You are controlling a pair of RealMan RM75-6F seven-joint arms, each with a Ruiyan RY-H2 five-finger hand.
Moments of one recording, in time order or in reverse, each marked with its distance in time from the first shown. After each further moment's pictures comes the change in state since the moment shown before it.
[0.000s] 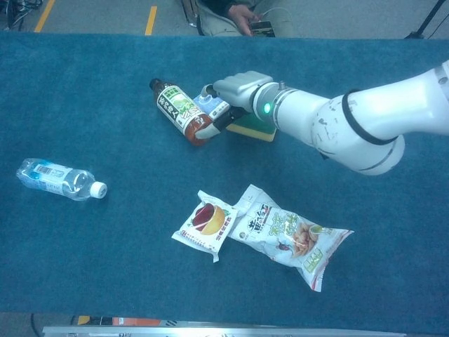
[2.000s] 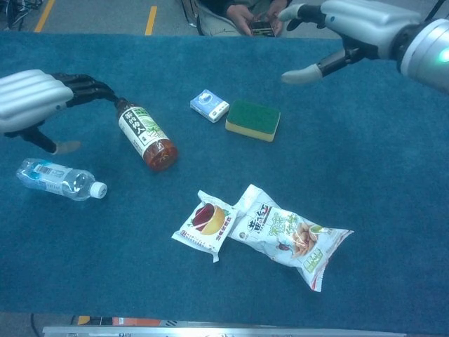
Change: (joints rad) left arm -0.226 -0.197 -0.045 0.057 0.214 -0.225 0.010; right arm -0.421 0.566 -0.024 -0.478 -0.621 0.137 0.466
